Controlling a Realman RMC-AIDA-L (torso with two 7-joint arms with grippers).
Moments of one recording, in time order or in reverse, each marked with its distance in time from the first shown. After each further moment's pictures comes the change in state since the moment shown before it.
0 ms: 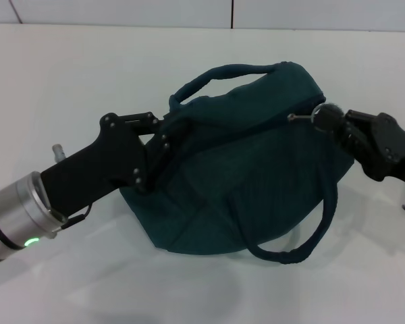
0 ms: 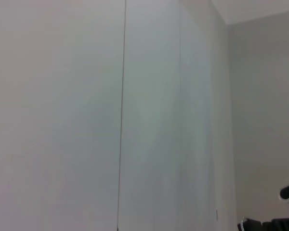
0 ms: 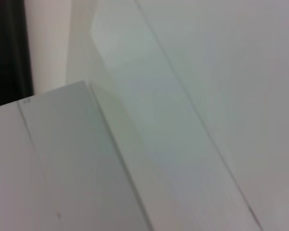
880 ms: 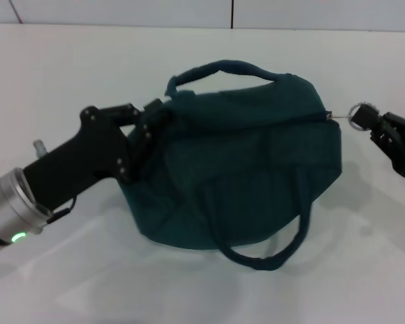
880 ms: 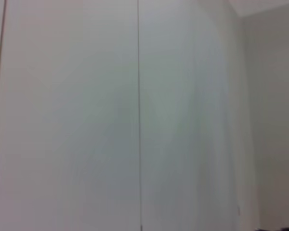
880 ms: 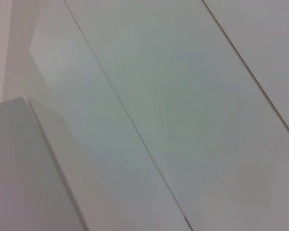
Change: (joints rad) left arm 0.031 0.000 -0.031 0.046 -0.021 -0.014 -0.005; right arm -0.059 -0.005 0.103 0.053 0.000 0.033 -0.027
